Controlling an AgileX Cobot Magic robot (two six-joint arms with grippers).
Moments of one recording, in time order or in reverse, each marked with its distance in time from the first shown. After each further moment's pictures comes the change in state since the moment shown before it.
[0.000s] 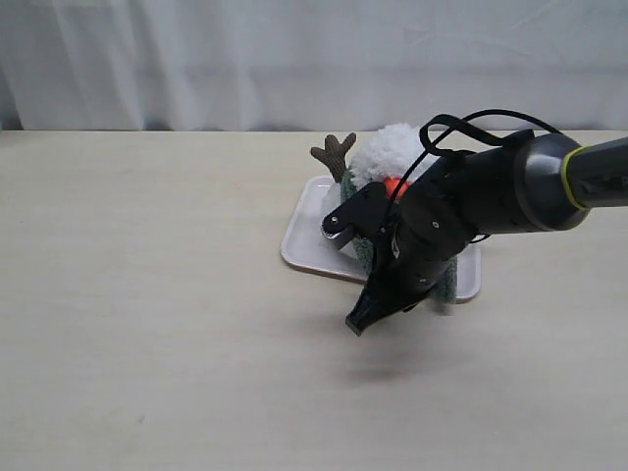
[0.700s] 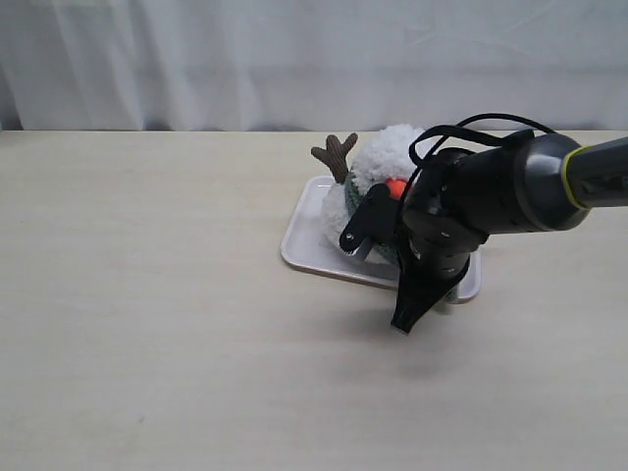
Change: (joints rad) left arm 0.000 0.000 0.000 0.000 0.000 0.000; right arm 0.000 0.000 0.000 -0.327 0.107 0.019
